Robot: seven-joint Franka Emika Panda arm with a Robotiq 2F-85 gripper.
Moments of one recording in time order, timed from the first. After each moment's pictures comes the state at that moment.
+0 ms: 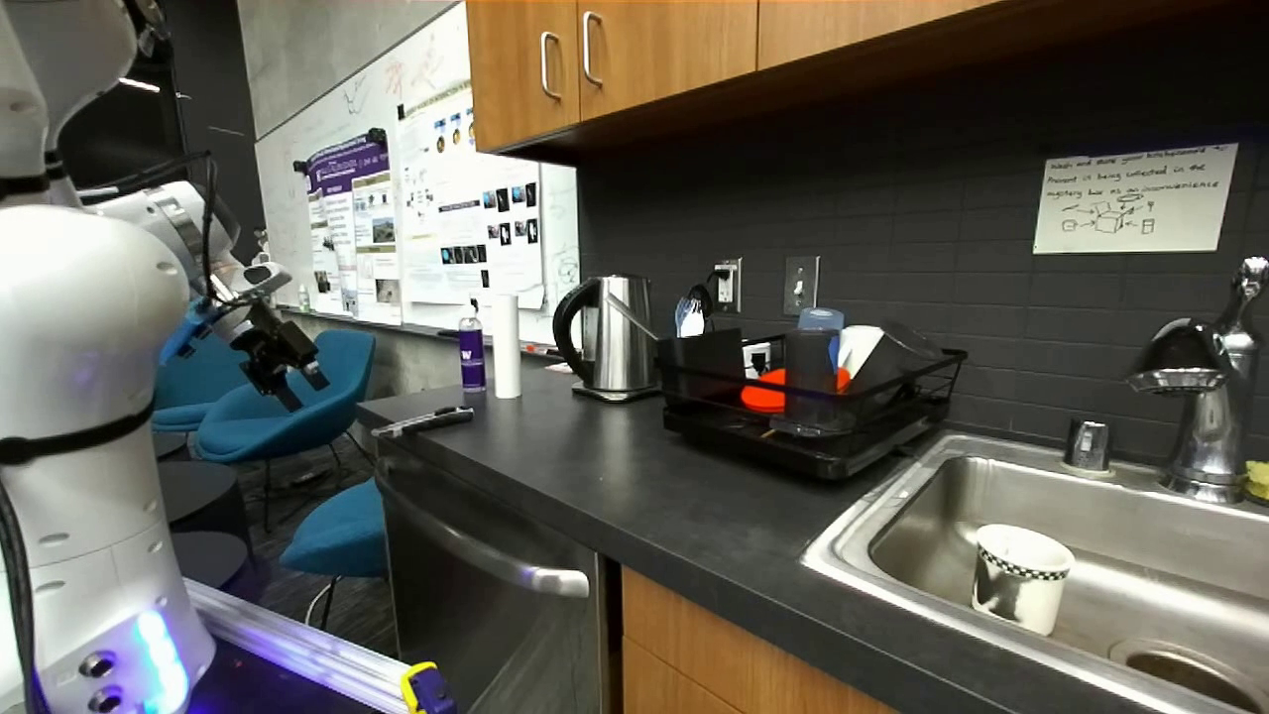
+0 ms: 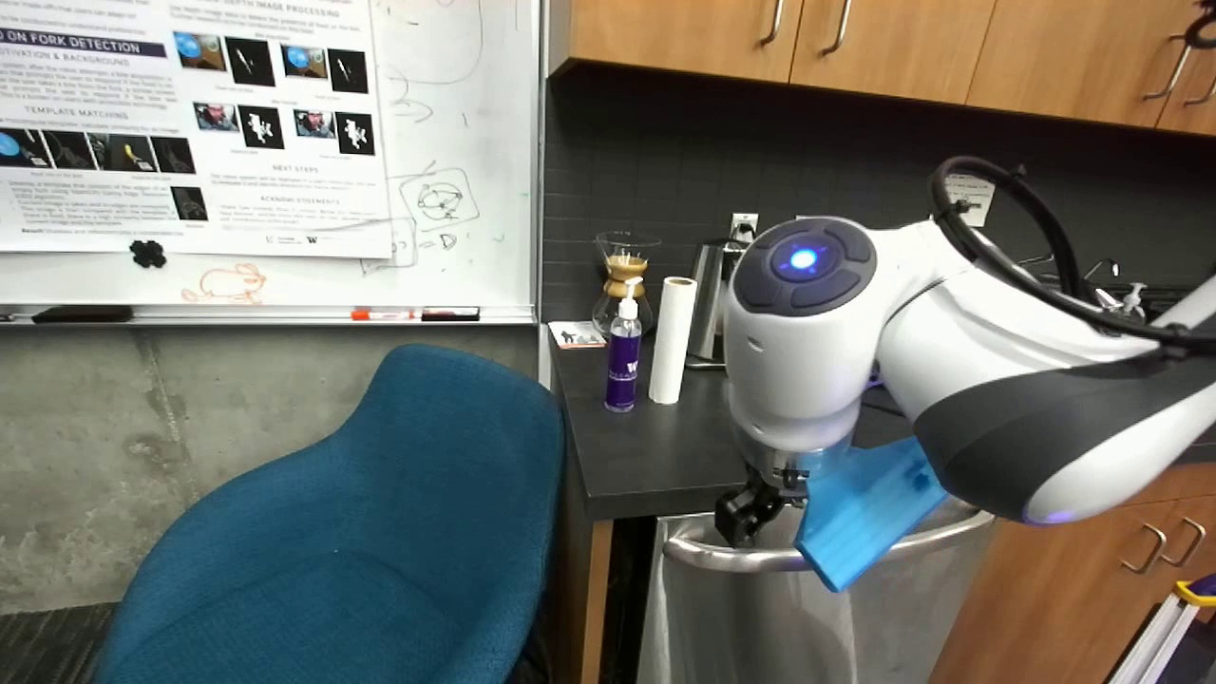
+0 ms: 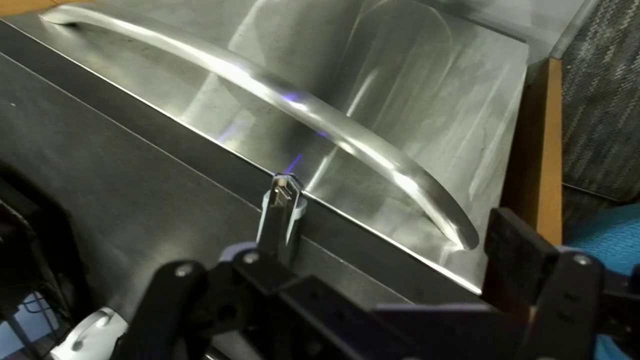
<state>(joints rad) 0.06 -0.17 0.71 -2.60 -0.54 2.21 1.20</state>
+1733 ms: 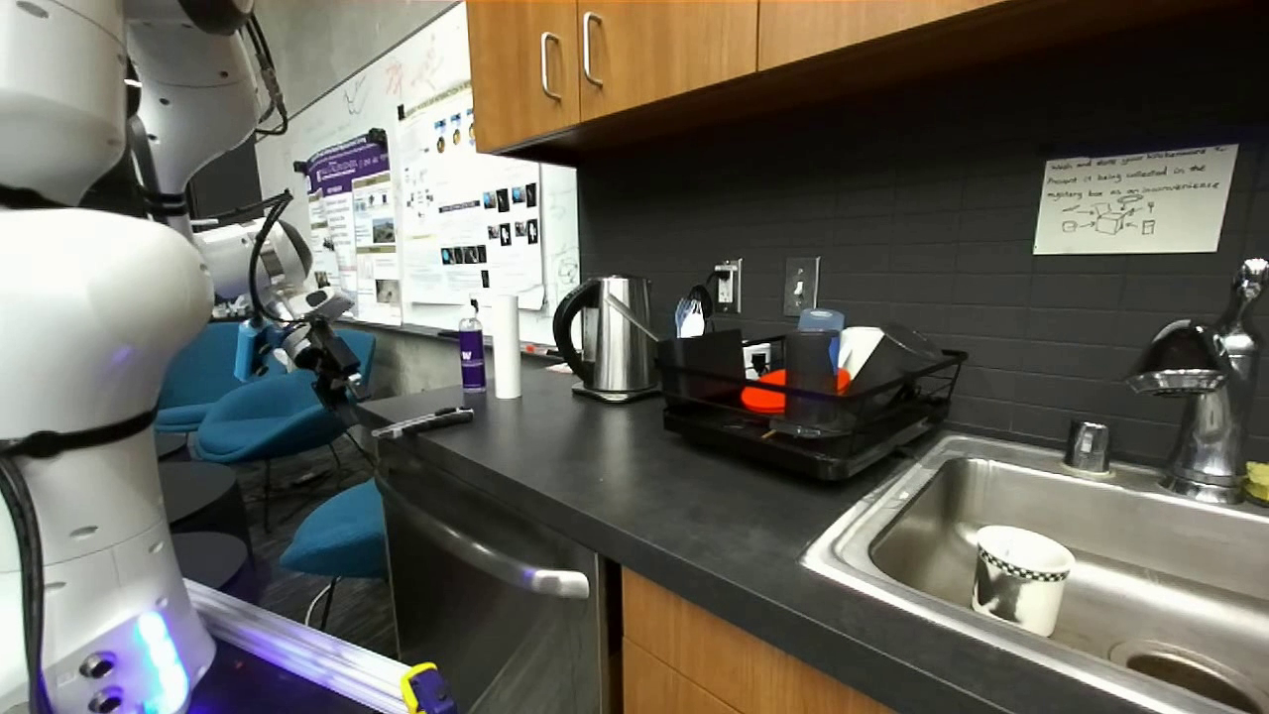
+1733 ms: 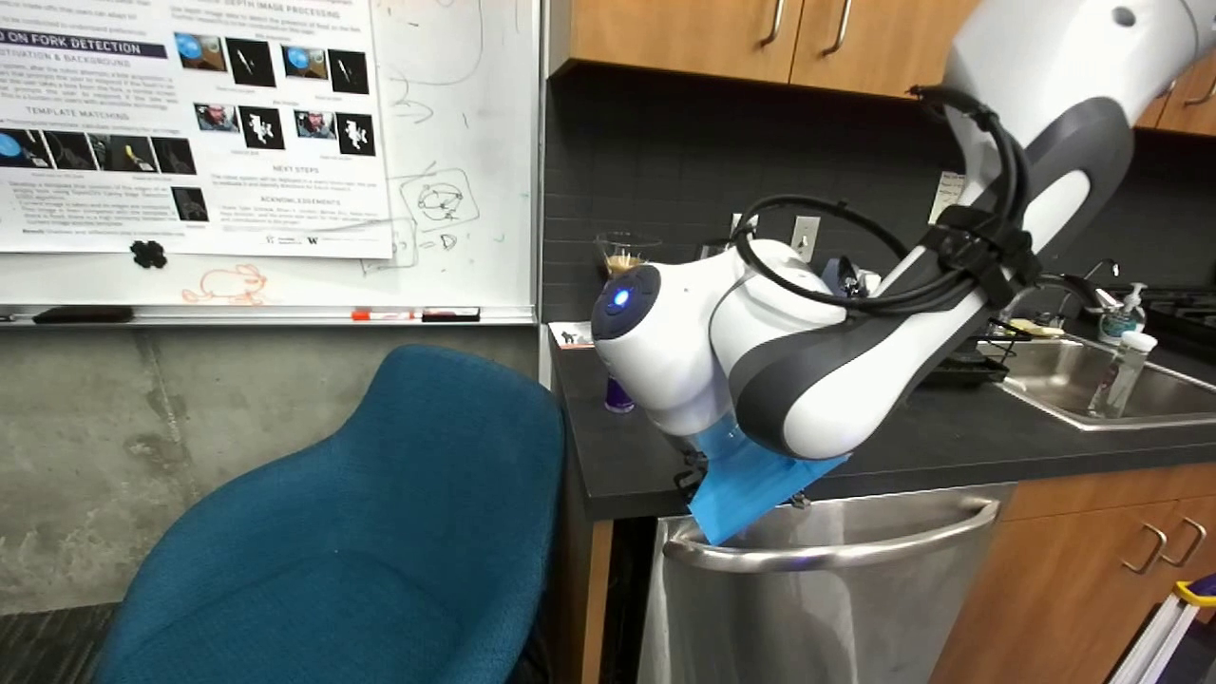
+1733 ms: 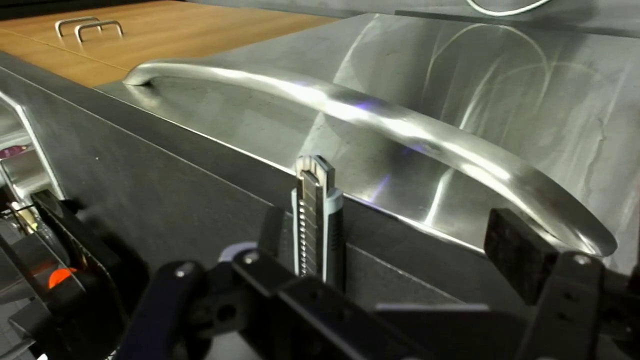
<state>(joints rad) 0.33 0.20 0.32 -2.29 -0.64 1.92 1.37</state>
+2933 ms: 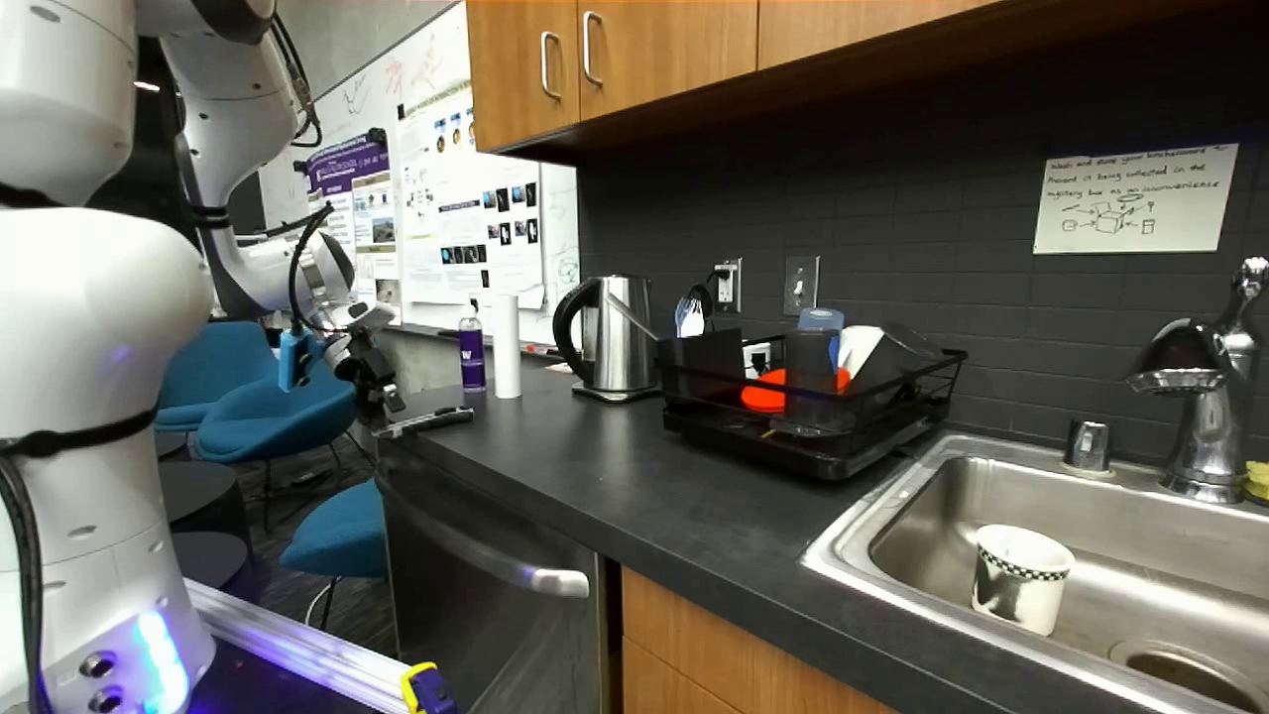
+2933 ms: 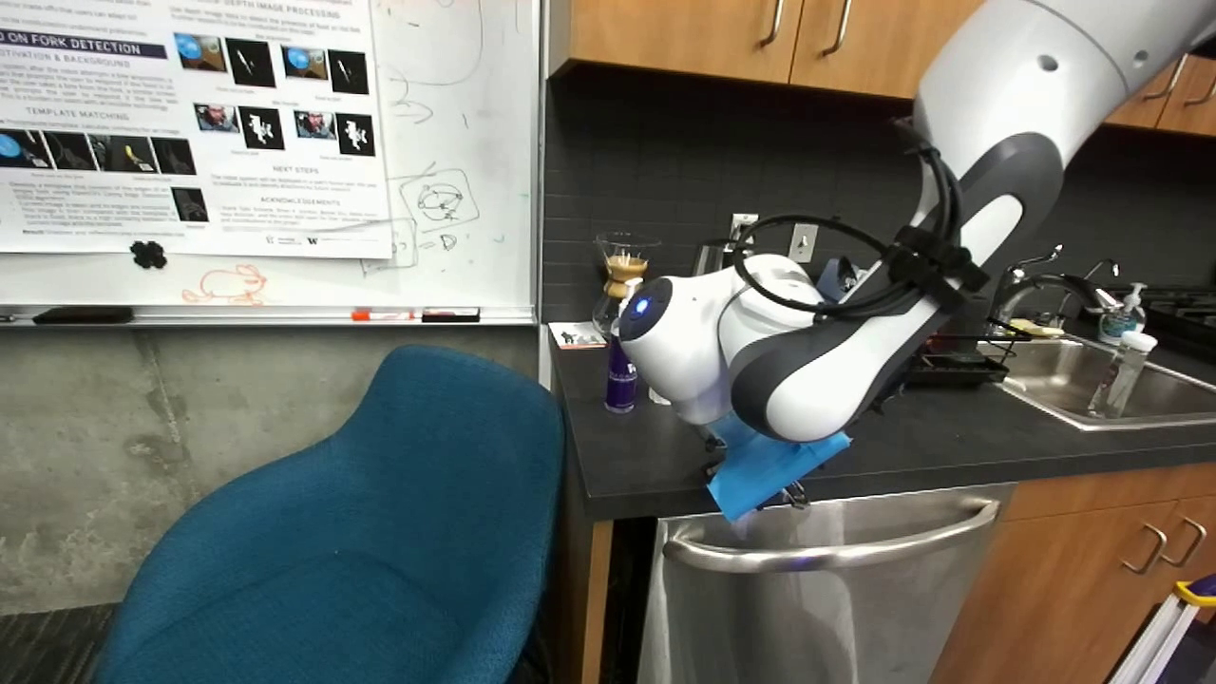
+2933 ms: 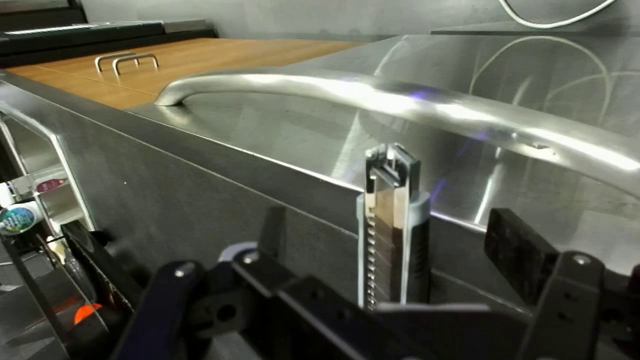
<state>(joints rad) 0.31 0.24 0.20 -2.29 -0.64 1.92 1.34</state>
